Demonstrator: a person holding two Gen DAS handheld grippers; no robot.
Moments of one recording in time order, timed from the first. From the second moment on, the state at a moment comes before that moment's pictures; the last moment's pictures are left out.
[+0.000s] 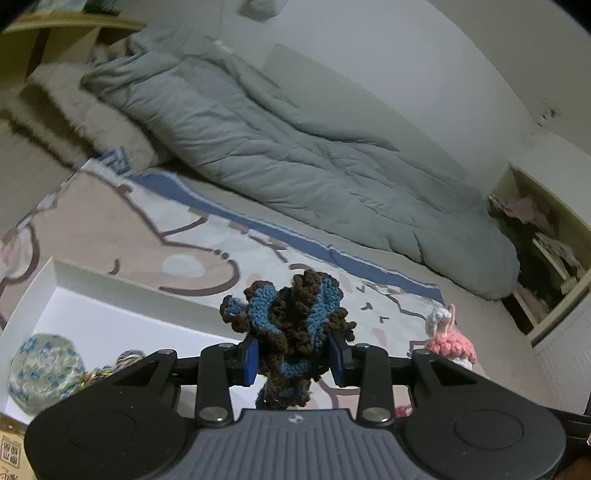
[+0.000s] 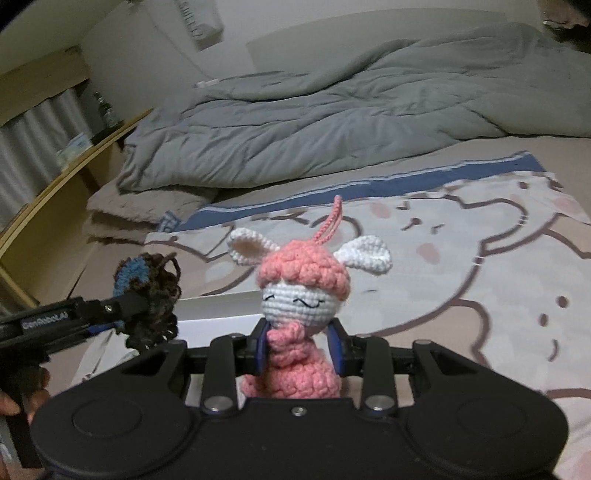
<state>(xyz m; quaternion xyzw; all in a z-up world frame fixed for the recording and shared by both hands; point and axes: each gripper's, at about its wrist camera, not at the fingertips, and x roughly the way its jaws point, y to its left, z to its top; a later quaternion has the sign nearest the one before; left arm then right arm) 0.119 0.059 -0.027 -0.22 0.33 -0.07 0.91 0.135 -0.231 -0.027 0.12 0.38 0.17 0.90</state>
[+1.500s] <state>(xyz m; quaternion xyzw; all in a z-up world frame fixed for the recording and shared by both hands) 0.156 0.083 -0.125 -0.07 0.48 -0.06 0.87 0.181 -0.100 -0.088 -0.09 0.37 0.28 0.88</state>
